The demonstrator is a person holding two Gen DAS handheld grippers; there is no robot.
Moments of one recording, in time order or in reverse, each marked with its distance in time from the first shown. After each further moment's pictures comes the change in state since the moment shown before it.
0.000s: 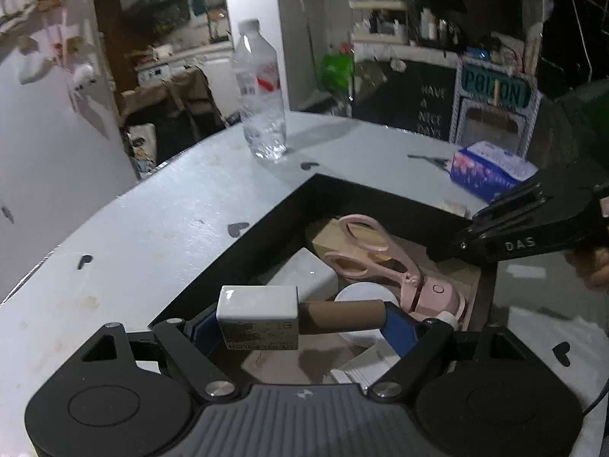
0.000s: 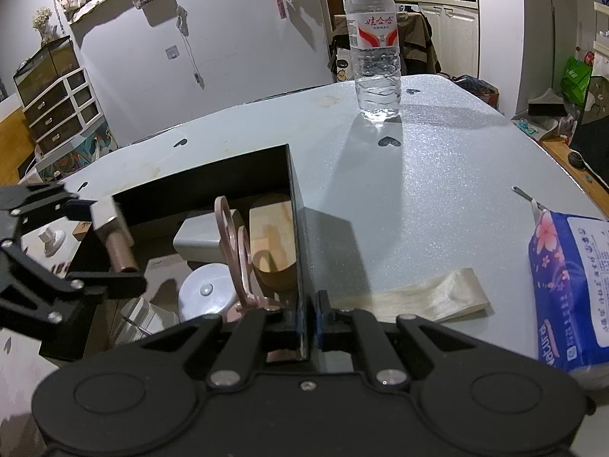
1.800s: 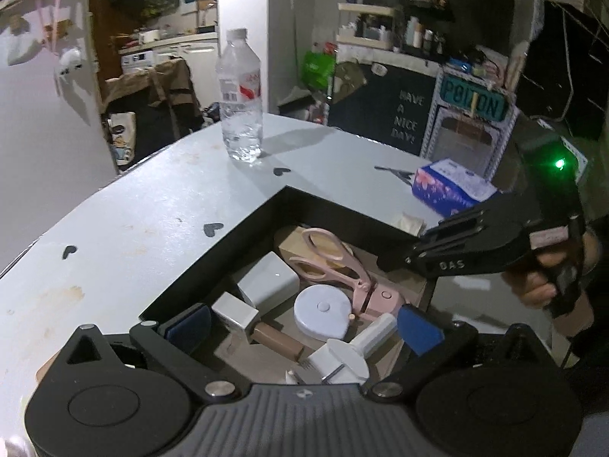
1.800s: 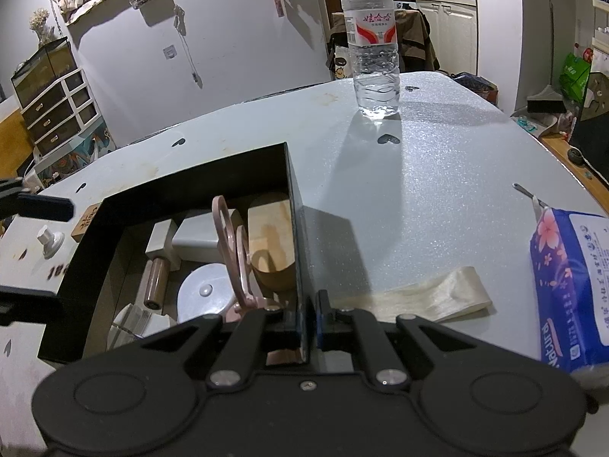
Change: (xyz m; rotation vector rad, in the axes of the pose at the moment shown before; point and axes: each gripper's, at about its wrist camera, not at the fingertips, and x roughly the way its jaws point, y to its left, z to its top) left arm -0.047 -0.009 0.012 -0.072 0.010 -0.087; right arm 0.003 -0.001 0.001 0.008 0.003 0.001
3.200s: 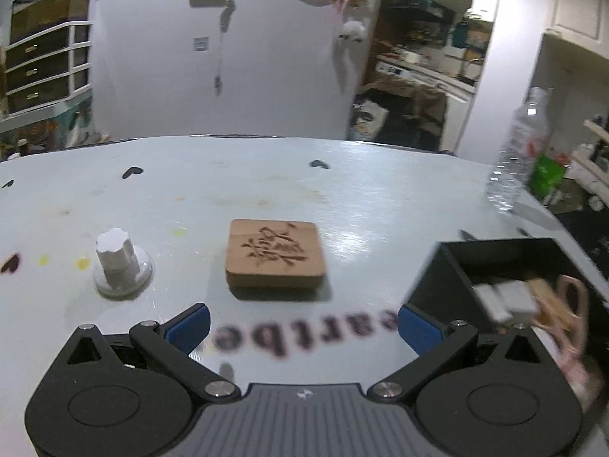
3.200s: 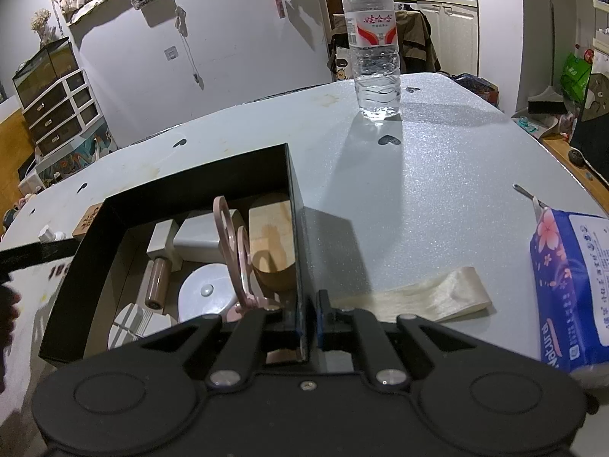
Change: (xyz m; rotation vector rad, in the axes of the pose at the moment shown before) left arm -0.010 0.099 -0.097 -0.623 -0.122 0.533; right arm -0.001 0.000 0.000 0.000 -0.001 0.001
